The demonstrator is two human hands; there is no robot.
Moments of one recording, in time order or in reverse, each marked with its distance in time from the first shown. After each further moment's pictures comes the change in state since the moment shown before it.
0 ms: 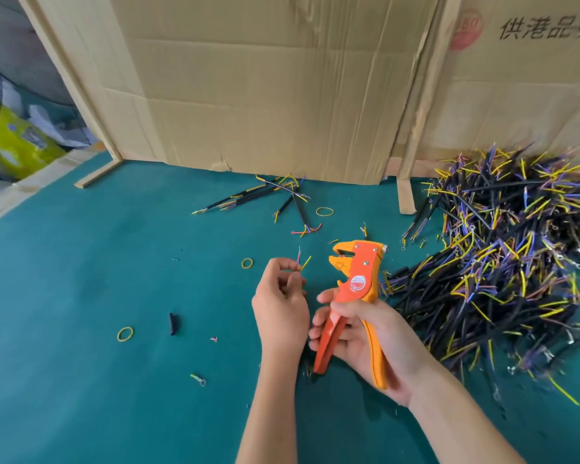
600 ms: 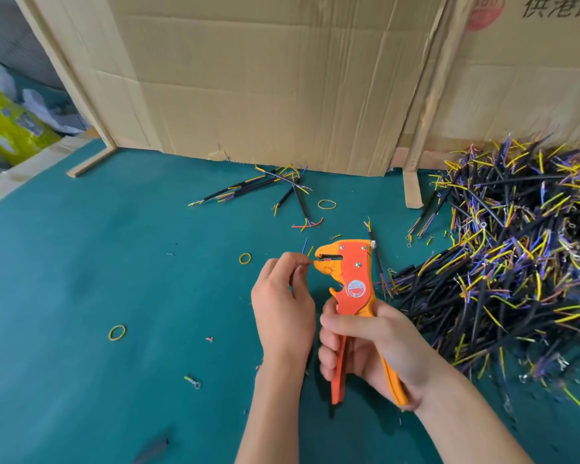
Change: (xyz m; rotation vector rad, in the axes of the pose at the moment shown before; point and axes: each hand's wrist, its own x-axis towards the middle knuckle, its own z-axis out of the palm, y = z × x) left_hand -0.001 0.002 0.004 0.134 0.094 0.283; right_hand 0.000 -0.005 -0.001 -0.143 -0.108 0.087
